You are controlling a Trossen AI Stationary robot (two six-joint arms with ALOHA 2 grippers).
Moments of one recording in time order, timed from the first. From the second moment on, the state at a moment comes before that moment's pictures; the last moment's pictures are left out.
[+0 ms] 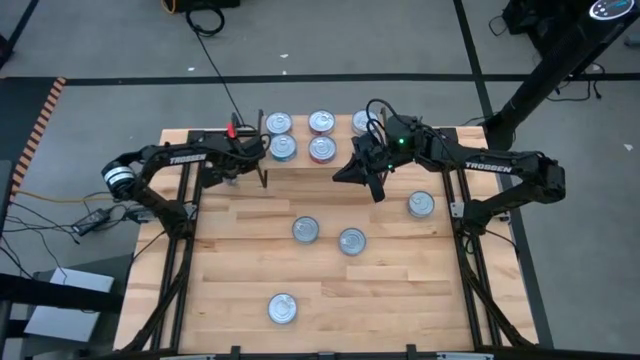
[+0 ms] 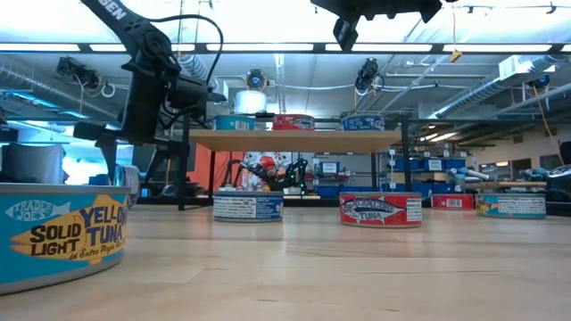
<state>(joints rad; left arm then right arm) 0.63 1.51 0.88 -0.98 -0.39 -1.42 -0.30 1.34 1.12 -0.02 -0.58 0.23</state>
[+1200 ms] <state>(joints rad) 0.63 1.40 0.95 -1.14 -0.50 -1.33 -0.31 1.34 1.12 0.00 -0.58 0.22</state>
